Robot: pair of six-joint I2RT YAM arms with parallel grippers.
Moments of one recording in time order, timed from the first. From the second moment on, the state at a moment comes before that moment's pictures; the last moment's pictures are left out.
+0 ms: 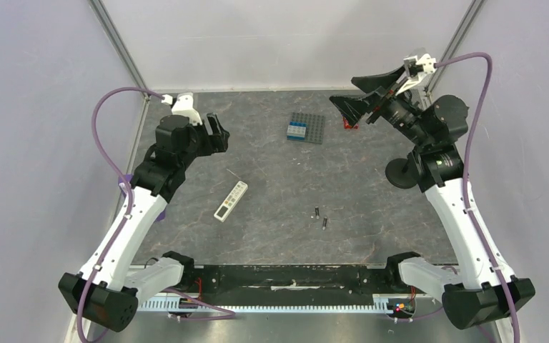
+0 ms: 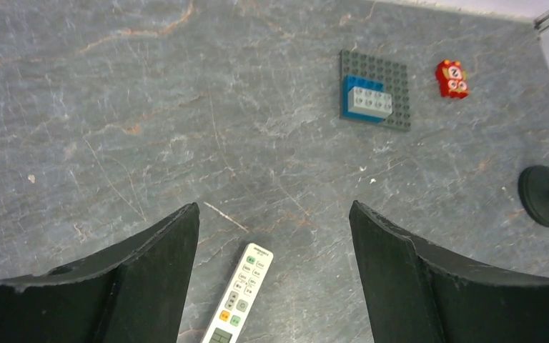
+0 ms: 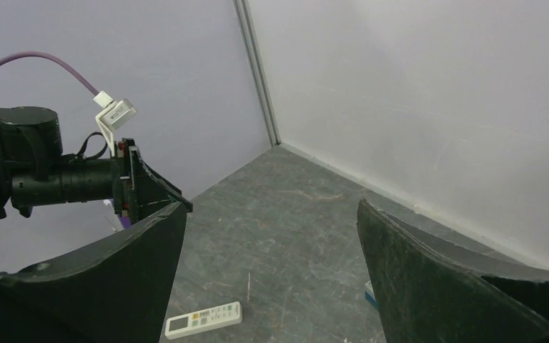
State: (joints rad) left arm -0.33 1.04 1.11 -0.44 -0.10 -0.33; right arm 0.21 1.08 1.25 0.14 -0.59 0.37
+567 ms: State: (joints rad) left arm -0.45 1.11 0.76 -0.32 0.05 -0.34; right arm 0.52 1.19 1.03 0.12 -0.47 0.38
